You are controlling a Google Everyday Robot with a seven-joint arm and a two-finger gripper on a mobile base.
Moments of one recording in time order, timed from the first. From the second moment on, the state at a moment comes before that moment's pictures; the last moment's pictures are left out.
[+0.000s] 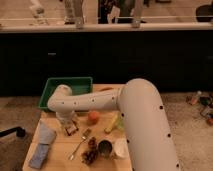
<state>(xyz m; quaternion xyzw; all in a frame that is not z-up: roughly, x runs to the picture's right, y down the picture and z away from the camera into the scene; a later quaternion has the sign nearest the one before) -0.220 0.202 0.846 -0.10 -0.33 -0.84 0.41</state>
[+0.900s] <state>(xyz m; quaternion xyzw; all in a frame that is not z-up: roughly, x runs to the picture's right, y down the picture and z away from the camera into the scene) -0.234 0.207 0.843 -0.08 -0.35 -0.85 0.39</state>
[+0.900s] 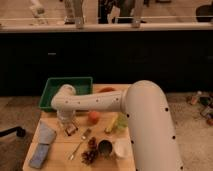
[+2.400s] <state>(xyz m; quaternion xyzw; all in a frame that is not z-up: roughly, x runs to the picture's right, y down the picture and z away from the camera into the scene) -0.179 0.202 0.834 -0.10 -0.32 -0.85 0.40</state>
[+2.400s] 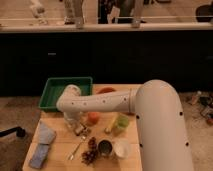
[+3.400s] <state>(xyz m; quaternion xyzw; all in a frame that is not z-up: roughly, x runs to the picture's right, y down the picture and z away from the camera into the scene) -0.223 0.217 0.799 -0.08 -0.33 -0.88 0.33</state>
